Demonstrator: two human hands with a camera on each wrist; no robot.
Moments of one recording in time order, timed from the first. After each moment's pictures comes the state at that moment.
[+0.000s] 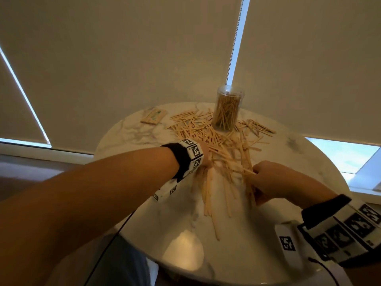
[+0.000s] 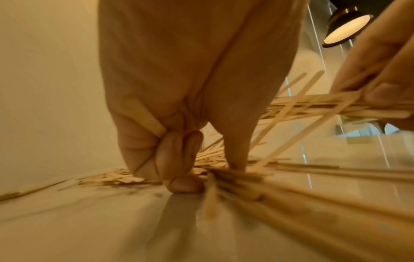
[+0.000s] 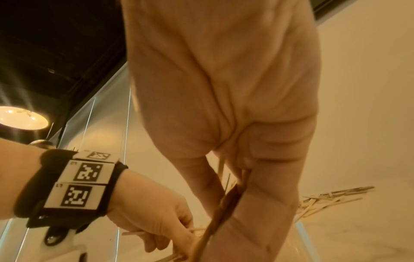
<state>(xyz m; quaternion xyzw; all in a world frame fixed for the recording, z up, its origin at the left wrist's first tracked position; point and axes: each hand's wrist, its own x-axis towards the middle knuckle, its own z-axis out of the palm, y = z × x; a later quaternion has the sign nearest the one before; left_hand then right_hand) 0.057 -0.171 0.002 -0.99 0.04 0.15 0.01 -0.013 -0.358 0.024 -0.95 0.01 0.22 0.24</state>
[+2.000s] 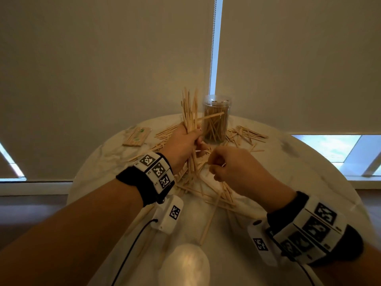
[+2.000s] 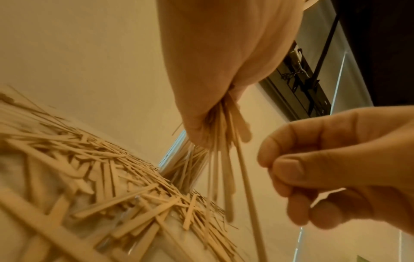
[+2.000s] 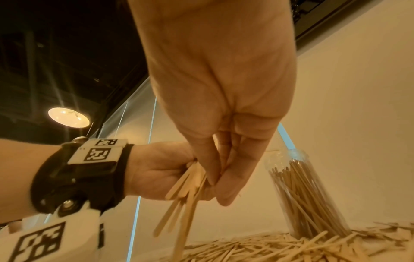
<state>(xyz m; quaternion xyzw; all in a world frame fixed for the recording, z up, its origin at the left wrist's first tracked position) 0.091 -0.150 0.024 -0.68 0.04 -0.01 -0.73 0.038 -0.300 0.022 -0.94 -0.14 -0.03 0.30</state>
